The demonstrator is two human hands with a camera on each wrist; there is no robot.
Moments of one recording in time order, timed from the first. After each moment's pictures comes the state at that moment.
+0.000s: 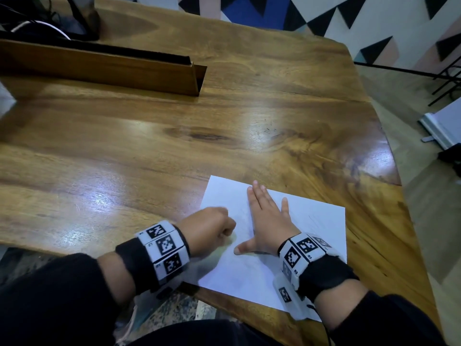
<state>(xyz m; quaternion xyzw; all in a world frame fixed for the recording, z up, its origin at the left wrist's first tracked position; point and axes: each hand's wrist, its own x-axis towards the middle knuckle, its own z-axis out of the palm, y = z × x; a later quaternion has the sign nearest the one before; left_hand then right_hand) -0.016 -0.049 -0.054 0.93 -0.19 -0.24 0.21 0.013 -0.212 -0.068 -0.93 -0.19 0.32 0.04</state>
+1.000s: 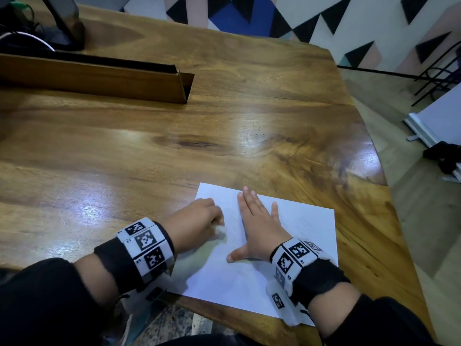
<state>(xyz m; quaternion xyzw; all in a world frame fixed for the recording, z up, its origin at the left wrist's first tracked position) 0.001 -0.043 -0.055 0.94 -0.16 -0.20 0.24 0.013 -0.214 -0.070 -0.93 -0.20 0.31 0.06</state>
